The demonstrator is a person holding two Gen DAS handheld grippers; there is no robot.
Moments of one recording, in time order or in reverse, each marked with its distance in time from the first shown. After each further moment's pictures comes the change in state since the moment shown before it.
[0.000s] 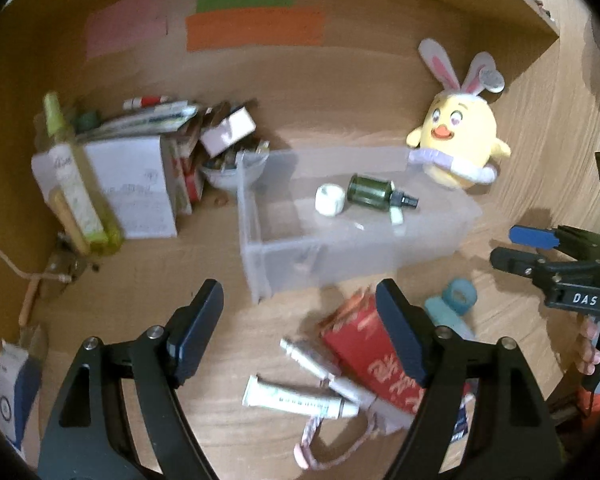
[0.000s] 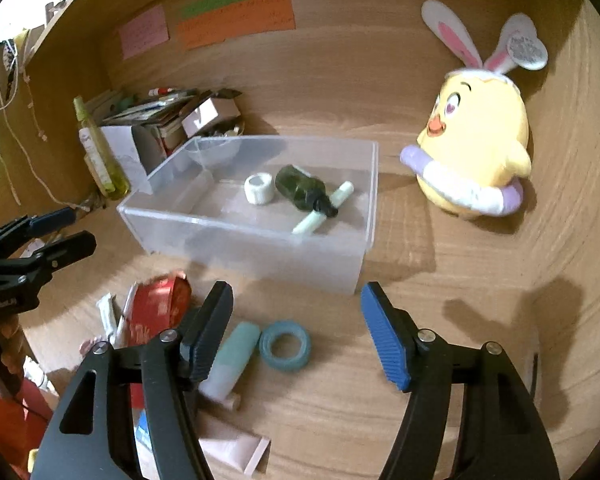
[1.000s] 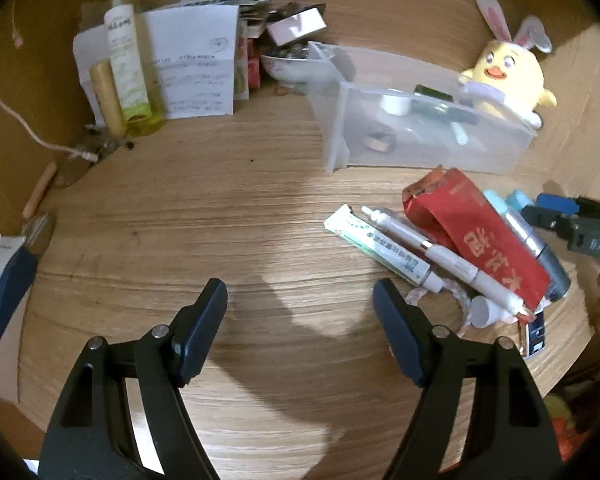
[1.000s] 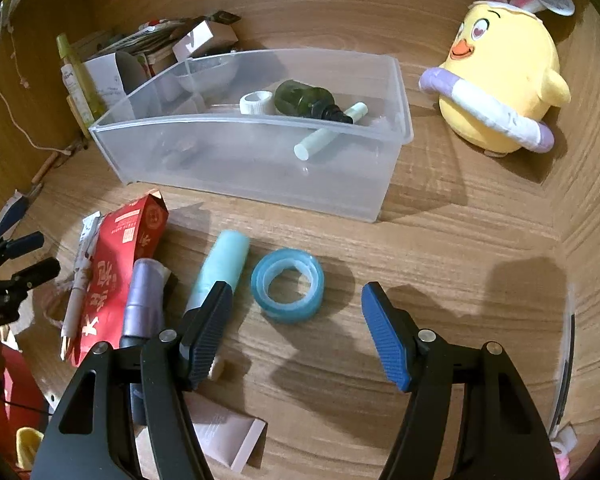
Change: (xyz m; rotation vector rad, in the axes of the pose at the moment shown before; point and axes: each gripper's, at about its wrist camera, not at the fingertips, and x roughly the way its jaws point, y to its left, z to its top) left arm 0.013 0.052 -0.078 -0.116 0.181 0.053; right arm 0.050 0.007 -0.034 -0.031 0.163 -0.025
